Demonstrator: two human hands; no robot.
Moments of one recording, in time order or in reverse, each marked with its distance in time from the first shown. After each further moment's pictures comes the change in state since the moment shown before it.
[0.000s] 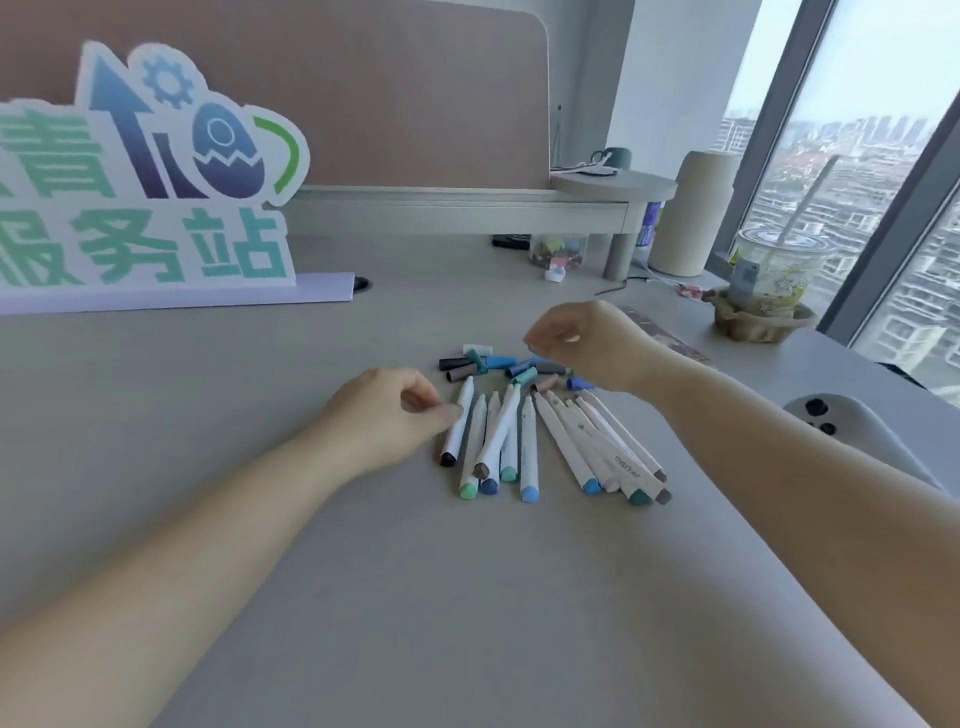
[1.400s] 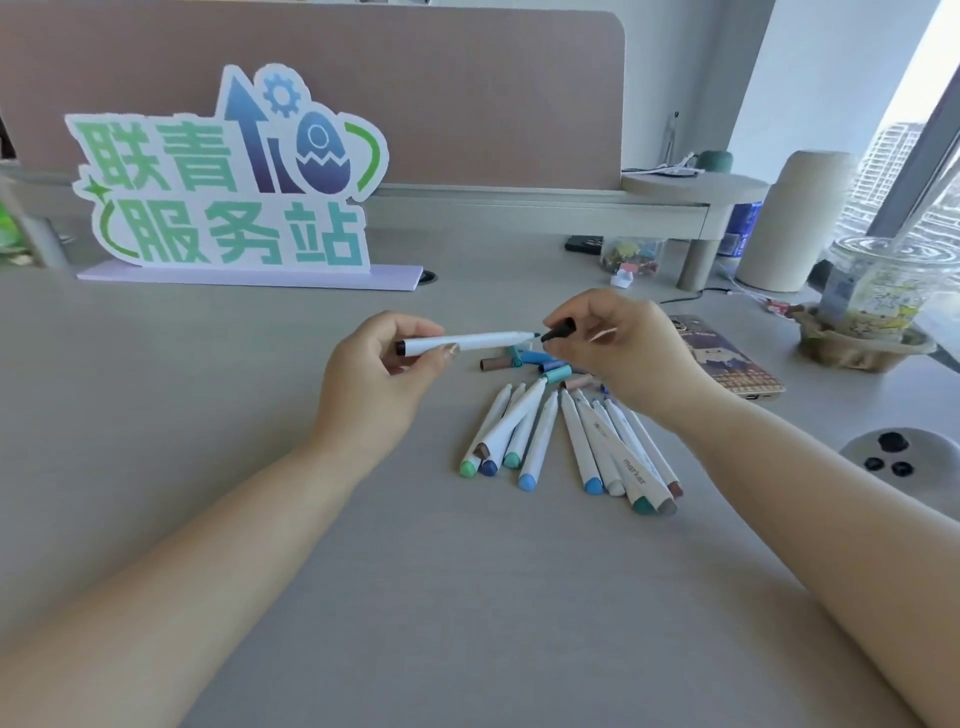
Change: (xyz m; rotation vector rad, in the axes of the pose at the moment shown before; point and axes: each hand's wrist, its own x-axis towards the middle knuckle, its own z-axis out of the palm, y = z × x) left_hand -0.041 0.026 0.009 -0.453 0.581 0.103; right_hand -0.024 -0.002 0.004 0.391 0.110 -0.259
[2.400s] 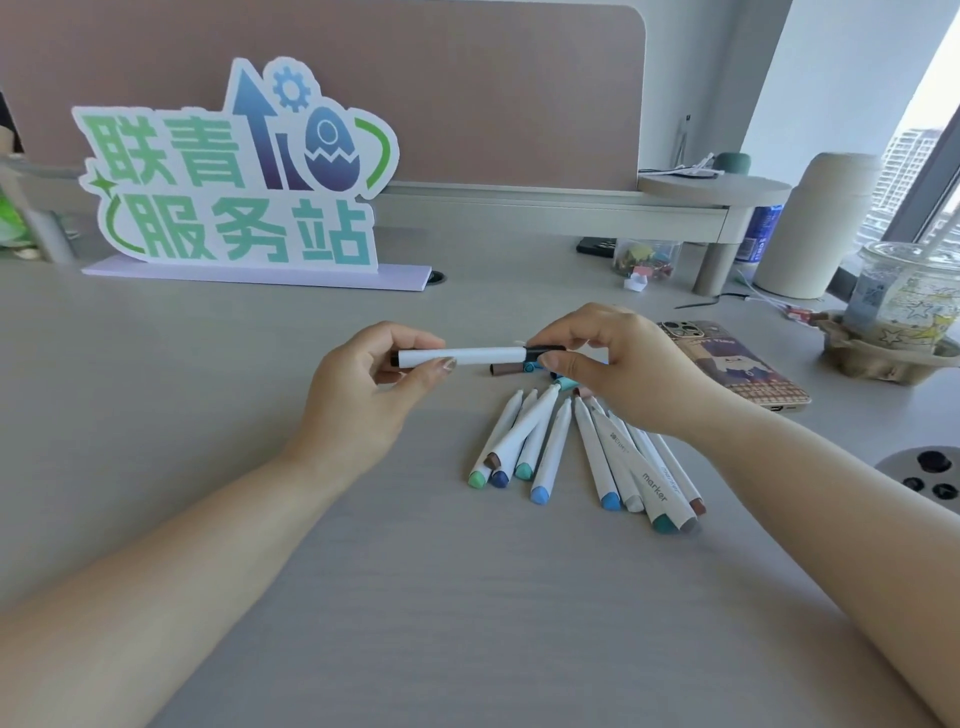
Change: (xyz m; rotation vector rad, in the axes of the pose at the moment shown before) left_hand 0.001 -0.016 -0.010 -0.073 -0.044 0.017; right_hand 0.005 0.003 0.006 -0.236 -0.174 -0.202
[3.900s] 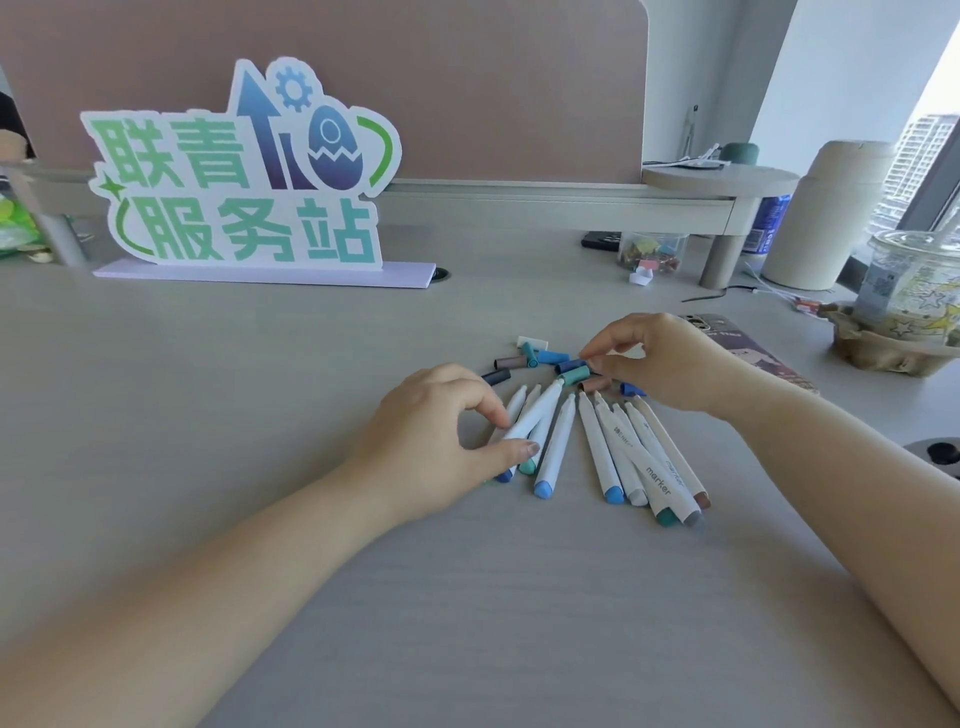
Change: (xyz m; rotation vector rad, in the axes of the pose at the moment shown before) left_hand -0.021 0.014 0.021 0.512 -0.340 0.092; right_hand 0.005 0.042 -0.013 -0.098 -0.103 0.289
